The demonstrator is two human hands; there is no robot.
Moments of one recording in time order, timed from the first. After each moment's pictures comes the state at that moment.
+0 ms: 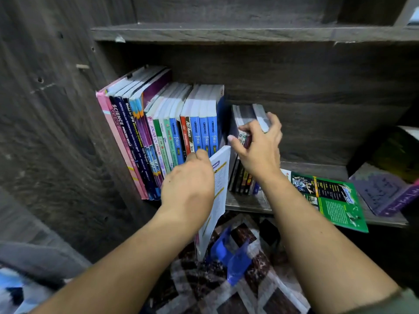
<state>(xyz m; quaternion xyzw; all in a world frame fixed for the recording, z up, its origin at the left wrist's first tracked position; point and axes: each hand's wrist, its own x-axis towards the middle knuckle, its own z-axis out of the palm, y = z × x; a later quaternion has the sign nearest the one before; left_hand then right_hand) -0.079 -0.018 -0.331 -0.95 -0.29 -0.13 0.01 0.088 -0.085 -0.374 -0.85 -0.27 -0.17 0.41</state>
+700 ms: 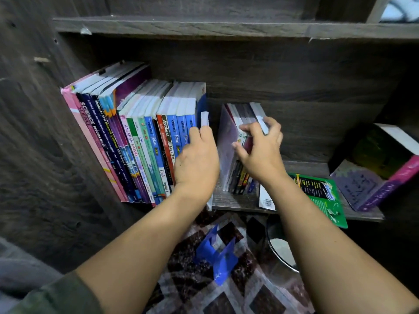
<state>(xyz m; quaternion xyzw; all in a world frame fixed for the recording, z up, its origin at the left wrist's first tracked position) -0.007 -0.026 -0.351 -0.90 -0.27 -0.32 0.11 0.105 -0.126 -0.379 -0.85 -0.29 -0.16 0.41</state>
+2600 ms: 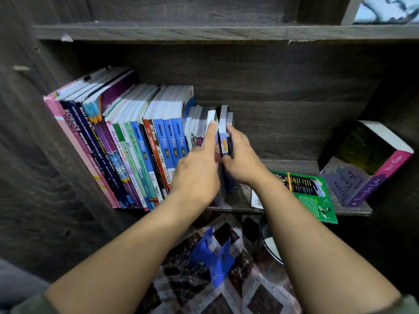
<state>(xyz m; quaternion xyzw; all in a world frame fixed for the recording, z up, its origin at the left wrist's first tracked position) -0.019 -0.046 -0.343 -0.95 -0.20 -0.20 -0.13 0.103 -0.119 -0.379 -0.84 -0.33 0.04 0.42</state>
